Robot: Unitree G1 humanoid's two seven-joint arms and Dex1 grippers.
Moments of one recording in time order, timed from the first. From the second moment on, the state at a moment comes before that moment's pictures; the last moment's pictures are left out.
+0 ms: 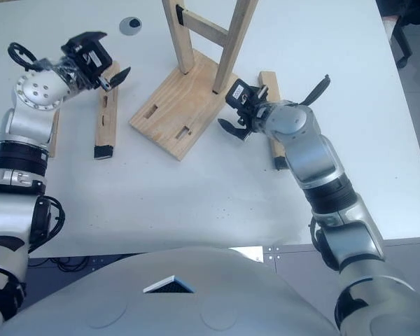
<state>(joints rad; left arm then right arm) -0.55 0.59 -0.22 0.71 0.30 -0.27 -0.50 -0.34 -0.47 0.41 -0.14 -0.03 0.70 0.56</state>
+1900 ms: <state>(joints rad) 0.04 0.60 0.38 0.55 -0.38 0.06 -0.64 -0.20 -0.36 0.17 -0.19 -0.07 0.73 0.40</state>
